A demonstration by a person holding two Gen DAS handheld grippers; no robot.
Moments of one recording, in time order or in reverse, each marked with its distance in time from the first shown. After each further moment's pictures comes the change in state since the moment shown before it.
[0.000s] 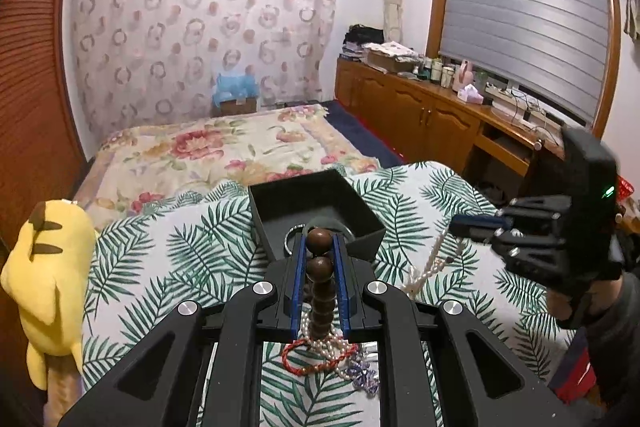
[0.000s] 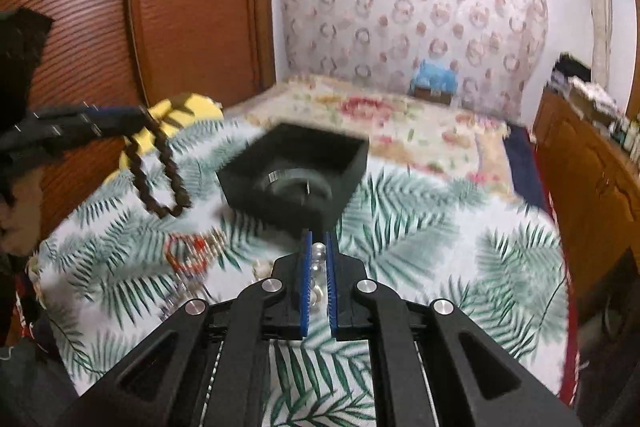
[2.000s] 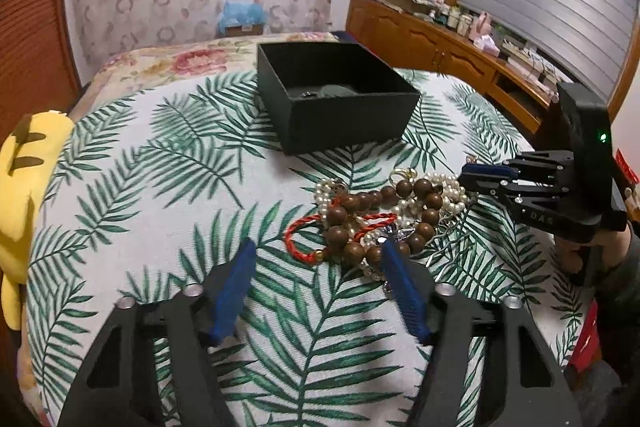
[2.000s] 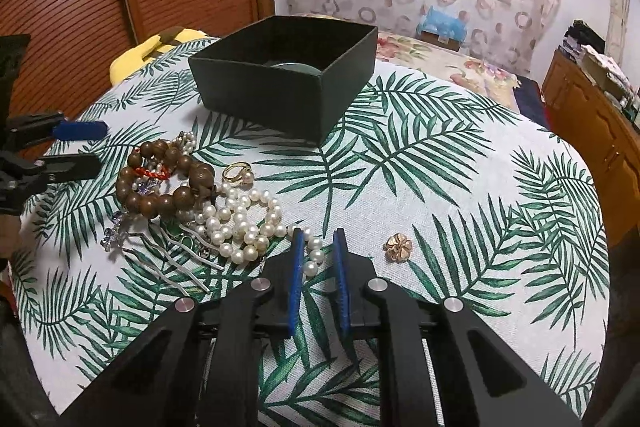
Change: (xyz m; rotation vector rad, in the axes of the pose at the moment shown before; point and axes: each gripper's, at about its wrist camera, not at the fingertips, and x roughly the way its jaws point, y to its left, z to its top) left arm 0.045 0.016 -0.090 -0.077 0.246 -0.017; right arm 0.067 -0.010 -0.072 0.020 0.241 0.015
